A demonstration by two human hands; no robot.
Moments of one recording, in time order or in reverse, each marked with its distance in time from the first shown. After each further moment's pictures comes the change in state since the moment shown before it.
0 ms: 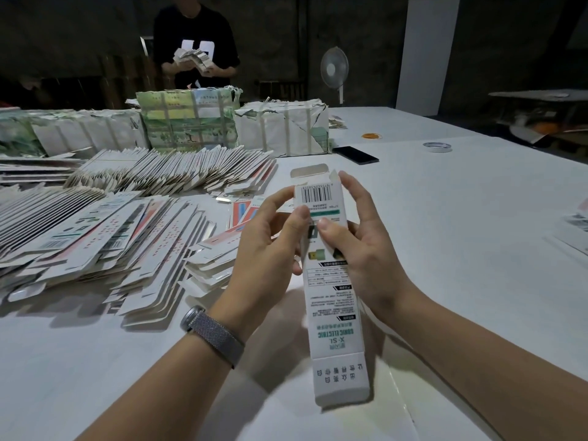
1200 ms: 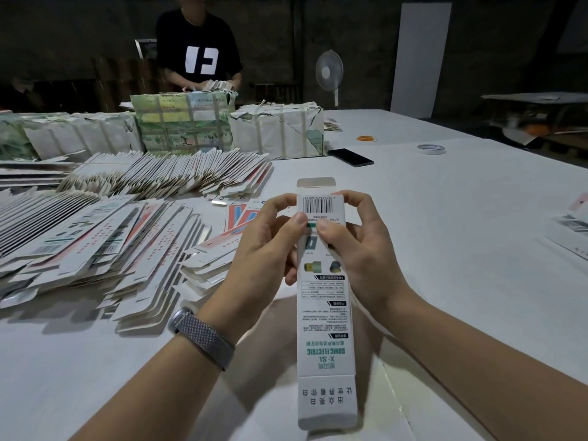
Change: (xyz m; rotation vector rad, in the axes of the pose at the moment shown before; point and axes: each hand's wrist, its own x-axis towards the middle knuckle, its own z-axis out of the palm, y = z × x) left_hand 0.000 0.003 -0.004 -0.101 -0.120 -0.068; right_hand -0.003 -0.007 0.002 -0.016 0.126 -0.013
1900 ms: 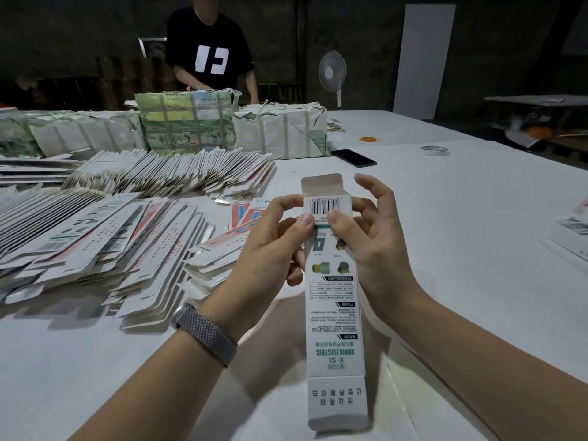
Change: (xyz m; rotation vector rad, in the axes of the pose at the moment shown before) left_hand 0.002 0.000 -0.004 -0.007 -0.047 -0.065; right_hand 0.004 0.002 -0.002 0.011 0.112 -0.071
